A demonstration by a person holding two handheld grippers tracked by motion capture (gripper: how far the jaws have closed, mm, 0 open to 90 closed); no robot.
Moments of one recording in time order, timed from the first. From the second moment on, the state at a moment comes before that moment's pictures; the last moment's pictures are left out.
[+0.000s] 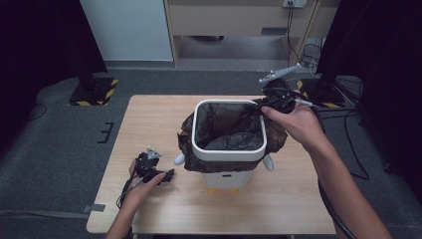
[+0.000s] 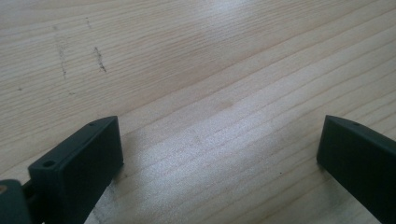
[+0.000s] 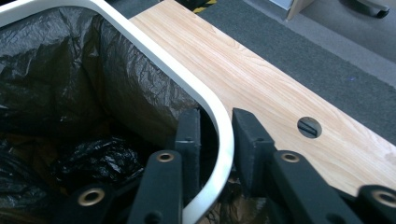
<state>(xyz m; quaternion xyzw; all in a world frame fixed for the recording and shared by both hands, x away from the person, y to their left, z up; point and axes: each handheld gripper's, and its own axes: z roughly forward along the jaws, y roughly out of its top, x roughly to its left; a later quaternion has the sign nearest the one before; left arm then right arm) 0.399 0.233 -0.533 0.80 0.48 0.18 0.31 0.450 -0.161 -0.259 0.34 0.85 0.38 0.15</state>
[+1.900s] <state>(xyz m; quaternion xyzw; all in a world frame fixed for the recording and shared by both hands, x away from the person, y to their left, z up) 0.399 0.232 -0.533 0.80 0.48 0.18 0.31 0.461 -0.173 -0.248 0.36 0.84 0.40 0.08</state>
